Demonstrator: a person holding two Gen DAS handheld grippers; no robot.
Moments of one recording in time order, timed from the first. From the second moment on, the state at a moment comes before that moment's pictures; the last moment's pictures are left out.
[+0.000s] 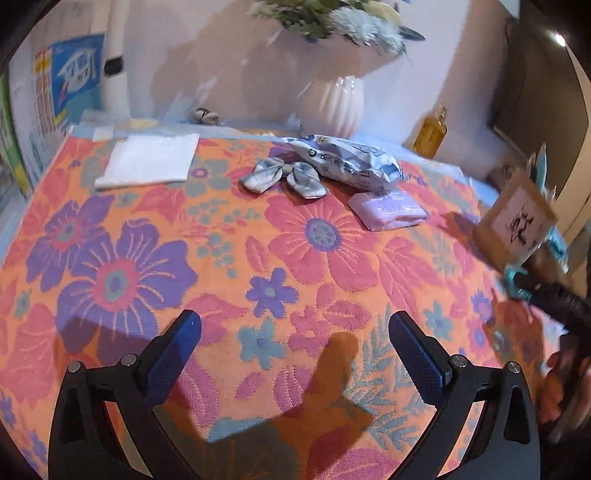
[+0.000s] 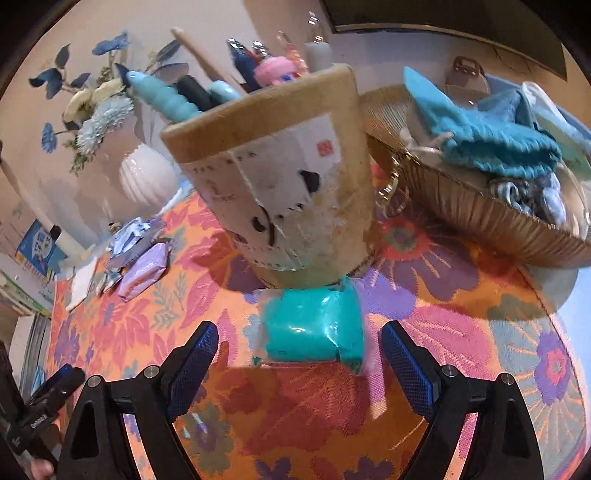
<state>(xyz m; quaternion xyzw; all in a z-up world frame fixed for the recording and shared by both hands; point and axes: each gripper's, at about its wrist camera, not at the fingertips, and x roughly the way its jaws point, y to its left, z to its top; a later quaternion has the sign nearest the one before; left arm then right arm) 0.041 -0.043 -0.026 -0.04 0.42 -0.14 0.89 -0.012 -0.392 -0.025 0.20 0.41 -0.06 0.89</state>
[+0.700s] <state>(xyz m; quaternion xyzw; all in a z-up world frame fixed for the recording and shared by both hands) 0.035 -0.056 -0.030 0.00 0.43 -0.13 0.89 -0.096 -0.451 0.061 0.14 0.28 -0.13 0.94</state>
